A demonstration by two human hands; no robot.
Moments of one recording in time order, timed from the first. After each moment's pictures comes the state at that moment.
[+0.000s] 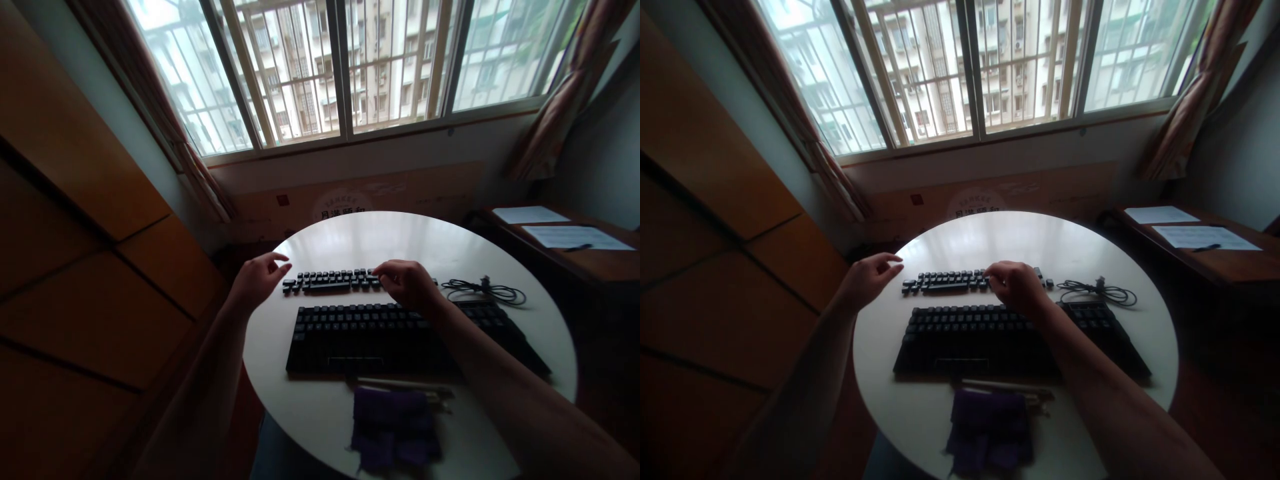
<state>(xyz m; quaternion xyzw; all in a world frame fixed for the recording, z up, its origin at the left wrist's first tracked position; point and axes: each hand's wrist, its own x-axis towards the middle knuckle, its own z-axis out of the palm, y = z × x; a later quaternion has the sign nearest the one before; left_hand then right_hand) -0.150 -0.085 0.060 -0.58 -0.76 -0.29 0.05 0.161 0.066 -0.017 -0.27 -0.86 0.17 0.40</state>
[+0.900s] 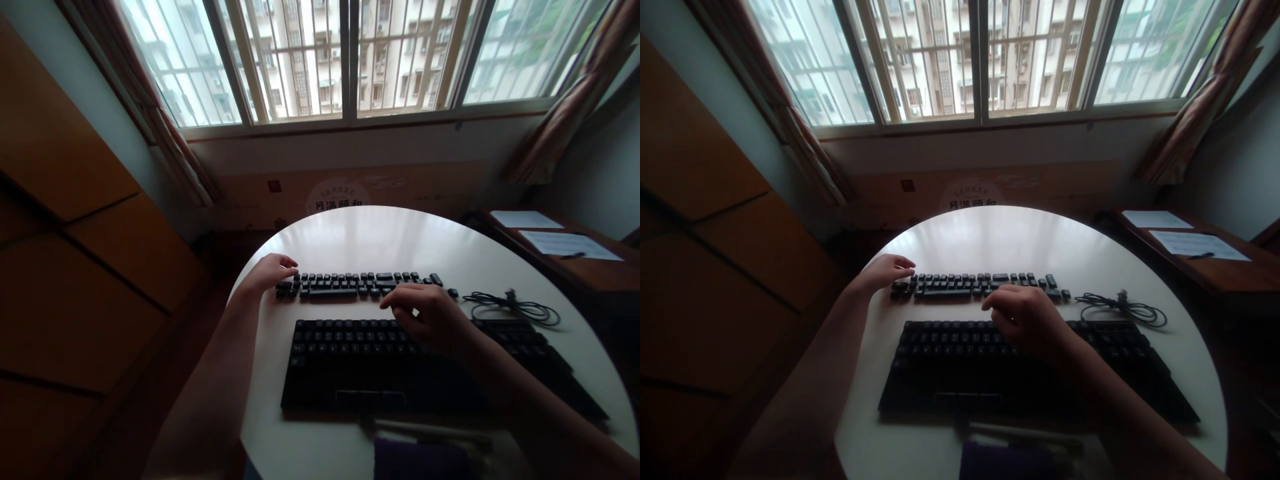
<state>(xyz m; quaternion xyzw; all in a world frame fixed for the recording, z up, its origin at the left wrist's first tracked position) -0.229 0.010 -0.011 -0.53 -0.79 -0.25 -0.17 0.157 0.039 -0.008 -0.16 -0.91 0.19 0.34</state>
